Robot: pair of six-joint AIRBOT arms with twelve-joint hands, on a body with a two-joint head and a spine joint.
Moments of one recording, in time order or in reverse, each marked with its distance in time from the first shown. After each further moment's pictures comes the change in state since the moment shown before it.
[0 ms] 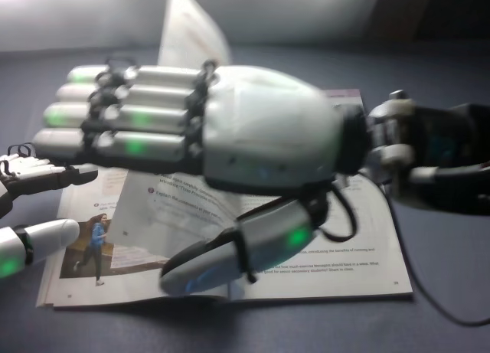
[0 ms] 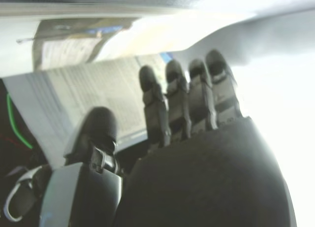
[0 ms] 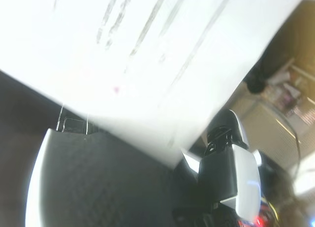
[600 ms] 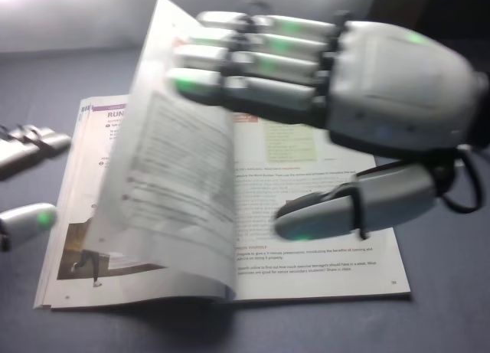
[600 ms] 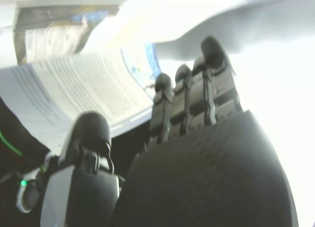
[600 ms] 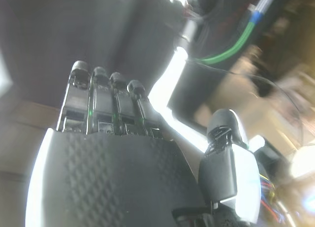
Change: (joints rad) left arm 0.045 0.085 -0.072 -0.063 -0.066 0.069; right arm -0.061 0.293 -0.134 0.100 -0.060 -0.100
